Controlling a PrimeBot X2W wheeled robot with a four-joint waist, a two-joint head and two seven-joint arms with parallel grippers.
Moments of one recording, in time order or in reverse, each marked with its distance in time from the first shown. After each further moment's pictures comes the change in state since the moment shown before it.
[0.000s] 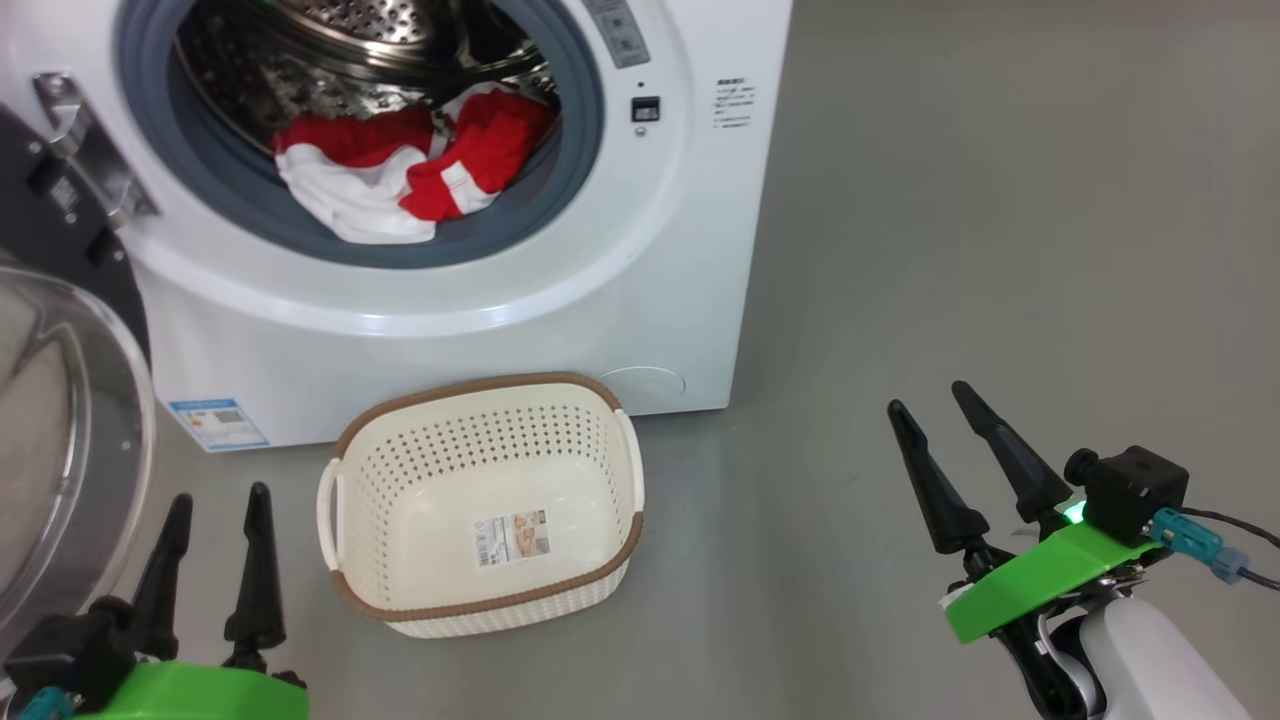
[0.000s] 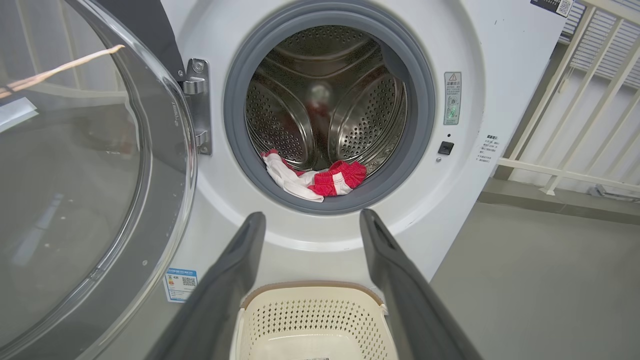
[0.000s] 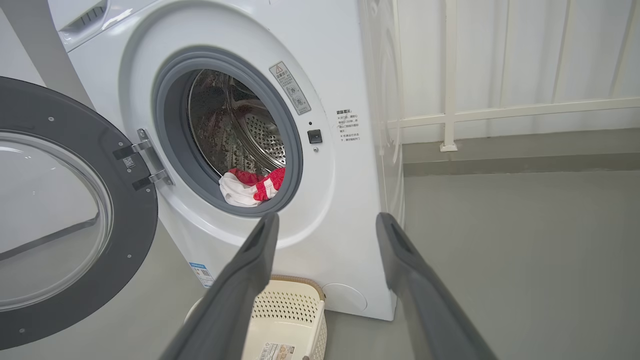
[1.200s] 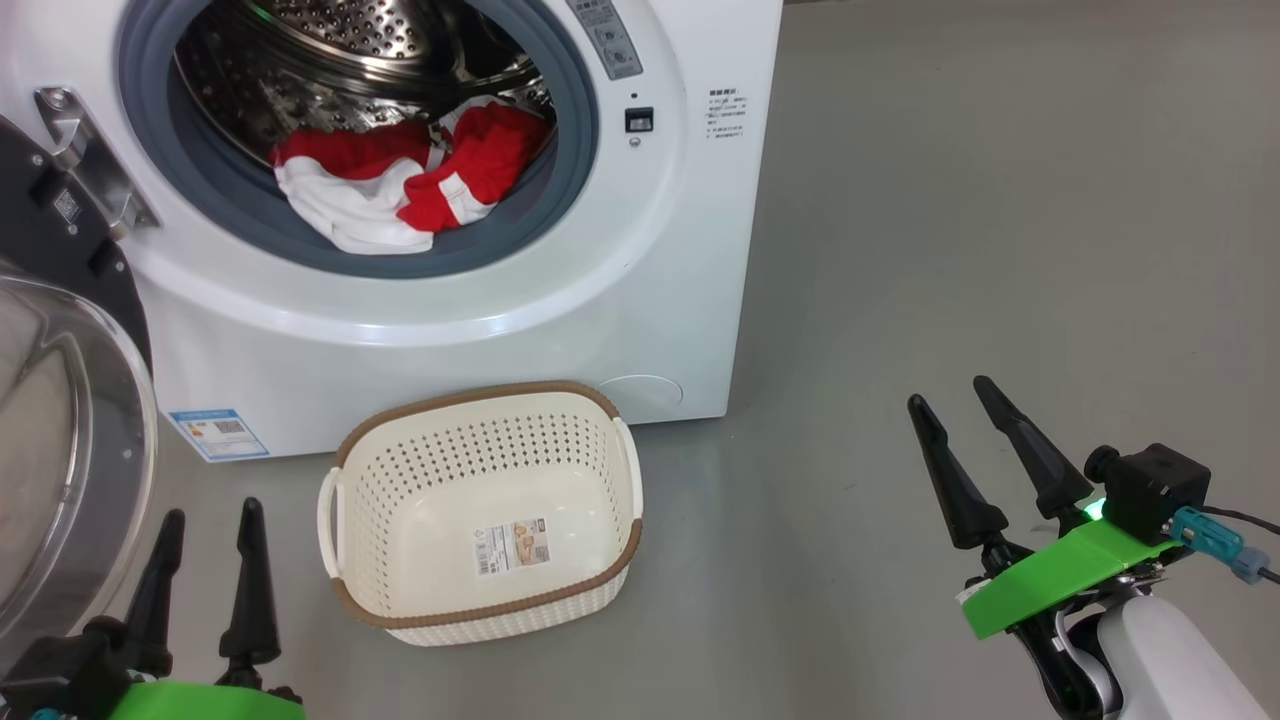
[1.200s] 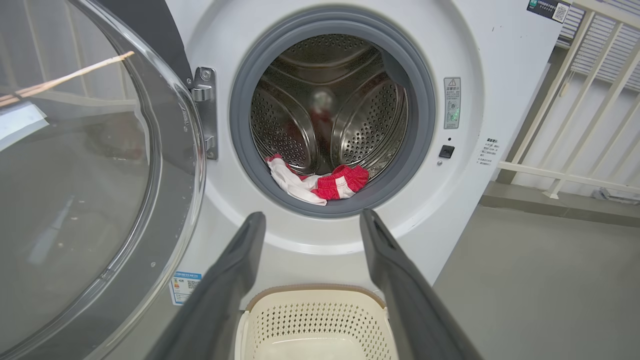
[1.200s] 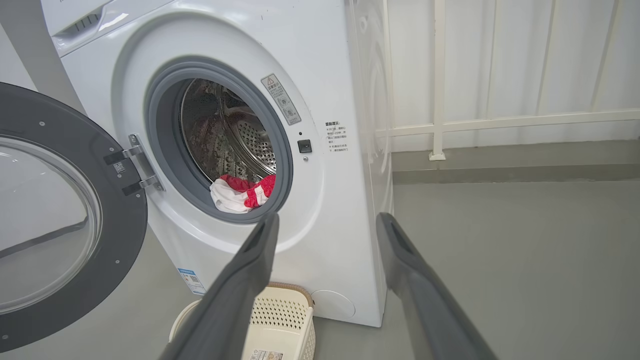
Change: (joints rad) left arm 0.034 -0.058 0.086 0.000 0.079 -0.055 0.000; right arm 0.006 -0.013 -0.030 -0.010 -0.016 0.000 0.000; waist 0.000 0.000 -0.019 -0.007
